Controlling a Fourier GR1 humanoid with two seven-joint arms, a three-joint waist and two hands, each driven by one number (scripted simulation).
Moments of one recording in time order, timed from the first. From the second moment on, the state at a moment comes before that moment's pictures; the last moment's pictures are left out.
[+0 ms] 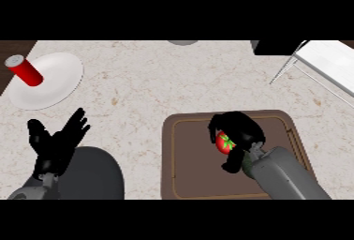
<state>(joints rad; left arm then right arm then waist) -0.04 0.28 -0.02 -1.39 0.24 0.06 0.25 -0.40 -0.26 0.48 -1.35 0.68 0.35 0.25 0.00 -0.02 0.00</state>
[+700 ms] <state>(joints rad) 0.00 0.28 0.00 -1.44 0.23 0.08 0.27 -0.39 -0.15 0.13 -1.41 0.74 0.05 0.65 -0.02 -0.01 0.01</state>
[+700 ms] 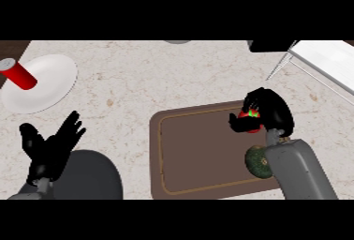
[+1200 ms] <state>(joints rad) -0.02 0.27 0.00 -1.42 0.23 0.07 0.28 -0.69 -0.16 0.05 -1.57 1.06 -0.02 1.08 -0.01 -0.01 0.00</state>
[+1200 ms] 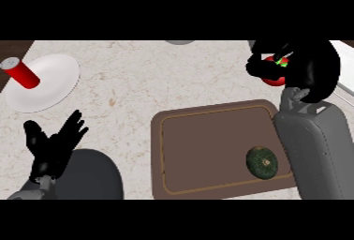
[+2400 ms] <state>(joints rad) -0.04 0.25 0.01 -1.41 0.21 0.06 0.27 -1.12 -0.52 -0.38 -1.44 1.13 0.29 1.00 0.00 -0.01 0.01</state>
